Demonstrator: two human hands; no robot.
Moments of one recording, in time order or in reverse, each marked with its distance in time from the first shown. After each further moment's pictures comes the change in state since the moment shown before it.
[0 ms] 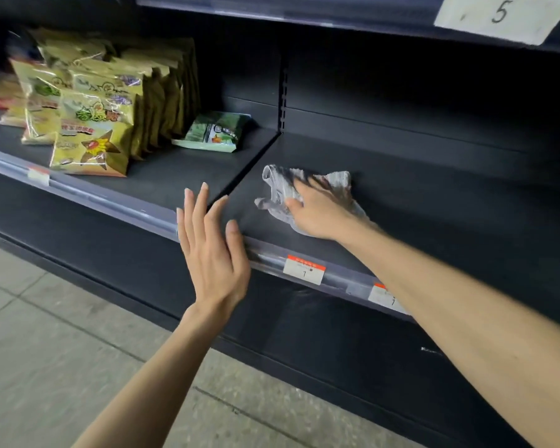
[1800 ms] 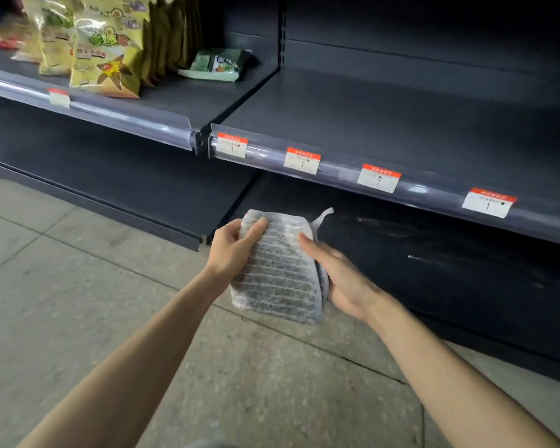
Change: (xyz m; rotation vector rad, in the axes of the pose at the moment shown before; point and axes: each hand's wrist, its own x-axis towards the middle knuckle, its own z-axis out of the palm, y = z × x) left_hand -0.120 -0.008 -0.052 -0.511 -0.608 -0.739; right_hand -0.227 -0.001 0.123 1.703 -0.373 0.258
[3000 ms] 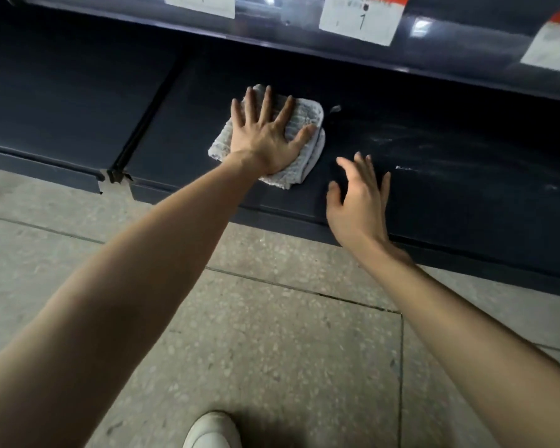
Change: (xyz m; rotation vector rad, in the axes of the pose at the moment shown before) left_hand 0.127 -0.048 0.172 1.269 -0.294 0.356; right_hand 0.034 0.060 -0.118 -1.181 0.829 -0.280
